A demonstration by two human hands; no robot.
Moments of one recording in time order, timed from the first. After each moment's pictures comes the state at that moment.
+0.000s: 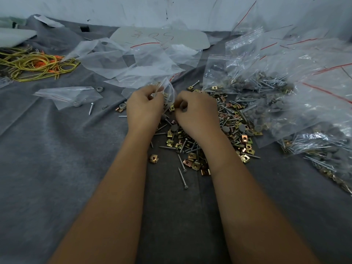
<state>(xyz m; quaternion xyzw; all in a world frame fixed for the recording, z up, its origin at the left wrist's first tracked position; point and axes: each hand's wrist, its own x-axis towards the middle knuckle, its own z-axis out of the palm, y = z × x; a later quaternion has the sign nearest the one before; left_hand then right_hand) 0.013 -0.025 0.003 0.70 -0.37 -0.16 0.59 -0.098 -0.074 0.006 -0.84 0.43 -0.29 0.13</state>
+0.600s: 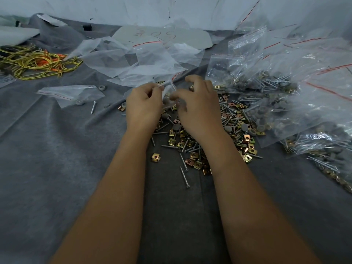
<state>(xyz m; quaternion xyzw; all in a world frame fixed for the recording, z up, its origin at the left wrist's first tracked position) 0.022 -0.026 0.000 0.69 -0.38 -0.13 0.60 -0.101 -0.073 0.007 -0.87 0.39 -0.31 0.04</state>
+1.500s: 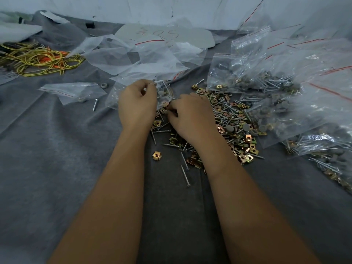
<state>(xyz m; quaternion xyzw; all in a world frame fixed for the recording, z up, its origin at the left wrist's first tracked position) 0.031 -0.023 -0.003 0.71 -0.35 -0.09 0.60 -0.087 -0.065 0.000 -0.90 0.38 -0.22 -0.02</state>
